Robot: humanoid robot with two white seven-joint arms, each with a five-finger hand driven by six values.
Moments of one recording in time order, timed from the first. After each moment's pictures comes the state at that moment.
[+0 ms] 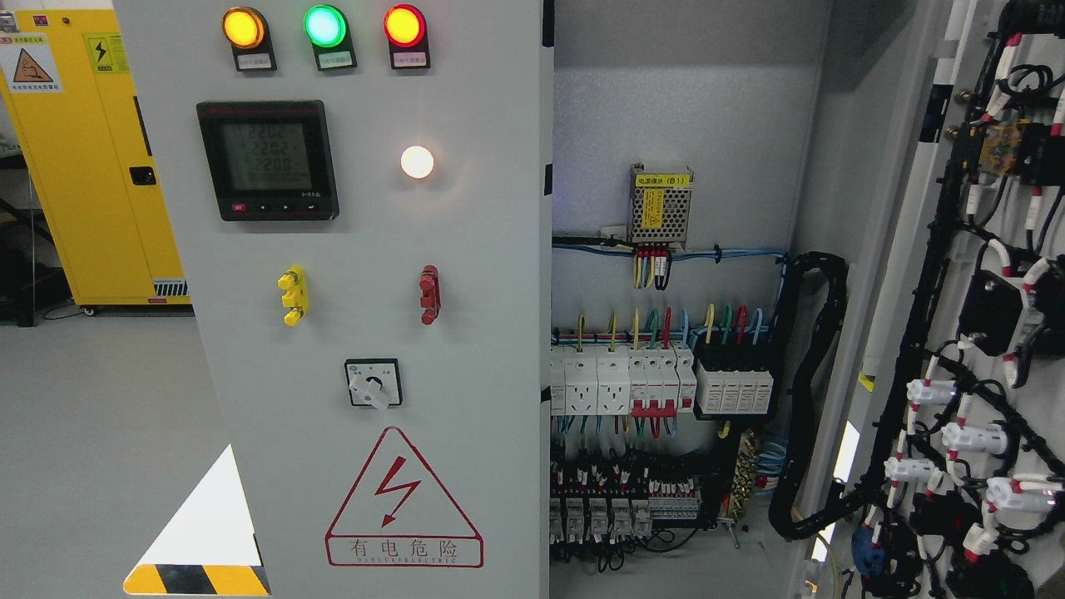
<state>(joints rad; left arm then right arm) 0.12 0.11 -0.01 -0.47 0.19 0.03 -0.46 0.00 0.04 0.17 -0.11 -0.19 0.09 -0.04</state>
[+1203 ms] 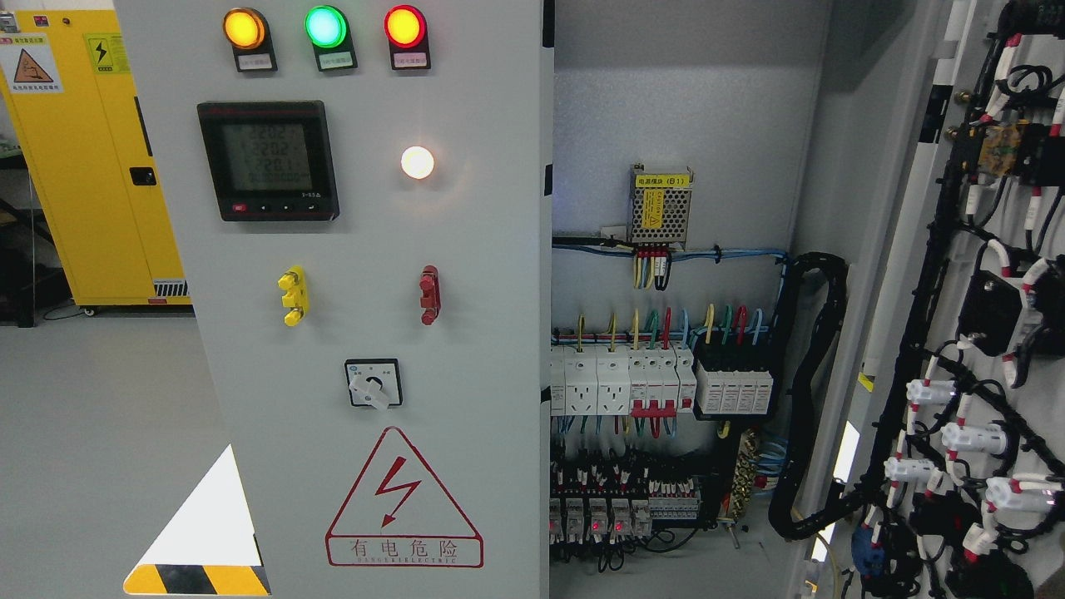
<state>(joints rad) 0.09 0.11 -0.06 -0.11 0.06 -0.05 -0.28 0.00 0.05 0.16 -0.11 -0.19 0.09 -0.04</state>
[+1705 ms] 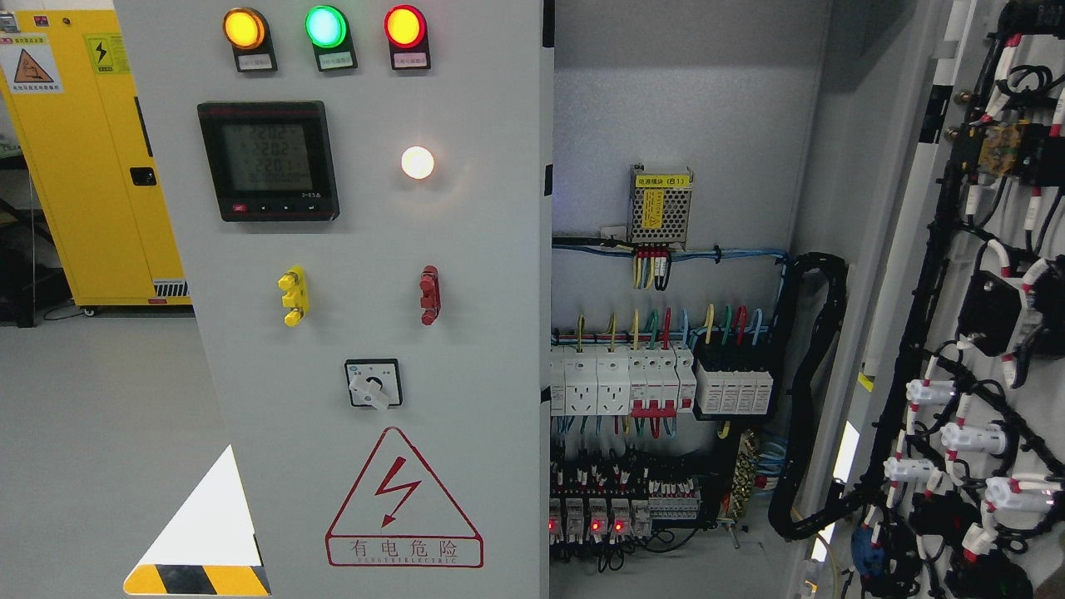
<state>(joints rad) 0.08 0.11 -0.06 -0.09 0.06 -0.06 -0.27 0.10 0.05 0.16 -0.28 -0.19 -0.03 -0.04</state>
